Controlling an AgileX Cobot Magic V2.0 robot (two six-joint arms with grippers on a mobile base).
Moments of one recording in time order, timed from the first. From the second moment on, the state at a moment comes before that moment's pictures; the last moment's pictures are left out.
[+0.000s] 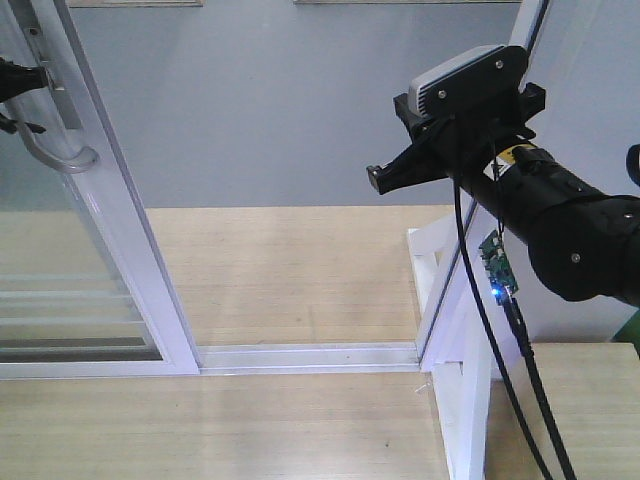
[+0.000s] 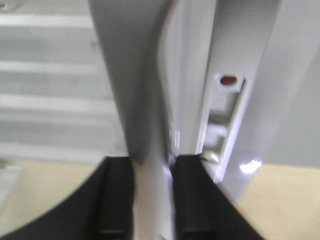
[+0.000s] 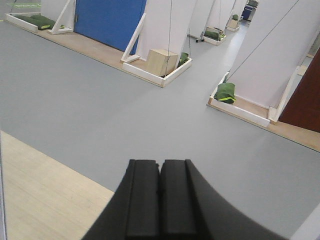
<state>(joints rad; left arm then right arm) 0.10 1.74 -1.20 0.01 -0.01 0.01 0.50 1.46 -0.77 0.26 -0.44 -0.45</state>
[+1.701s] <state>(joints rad) -0.03 0.28 -0.38 -0.29 0.50 0.26 0.33 0.46 -0.27 0.38 0.04 -0.53</state>
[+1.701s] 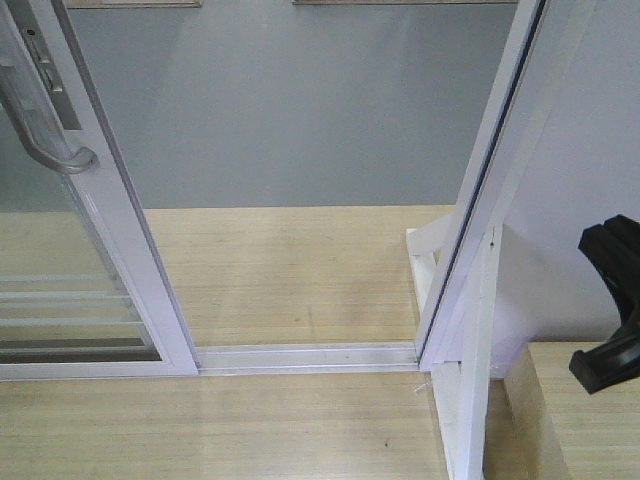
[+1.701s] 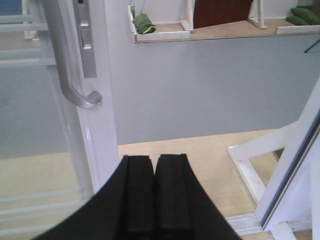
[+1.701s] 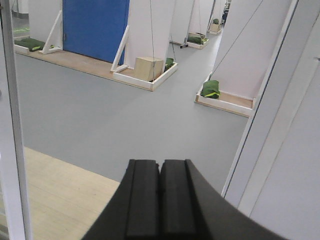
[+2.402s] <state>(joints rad) -0.03 0.28 -0.35 -0.42 0.61 0.38 0.33 0.45 -0.26 0.38 0.00 -0.53</state>
